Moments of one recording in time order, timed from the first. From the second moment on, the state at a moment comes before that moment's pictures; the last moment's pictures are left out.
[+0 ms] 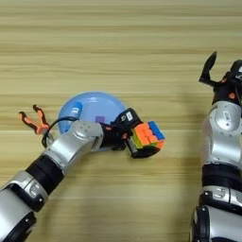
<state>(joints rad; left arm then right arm) -0.60 -0.14 -0.45 0.62 -0.04 0.23 -0.70 -0.43 -0.29 -0.36 0.39 0.13 -0.22 -0.15</state>
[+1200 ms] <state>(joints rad) -0.59 -0.14 -0.31 0.38 -0.12 0.30 -0.68 -0.42 -0.28 -0.31 0.35 0.12 -0.19 -0.14</state>
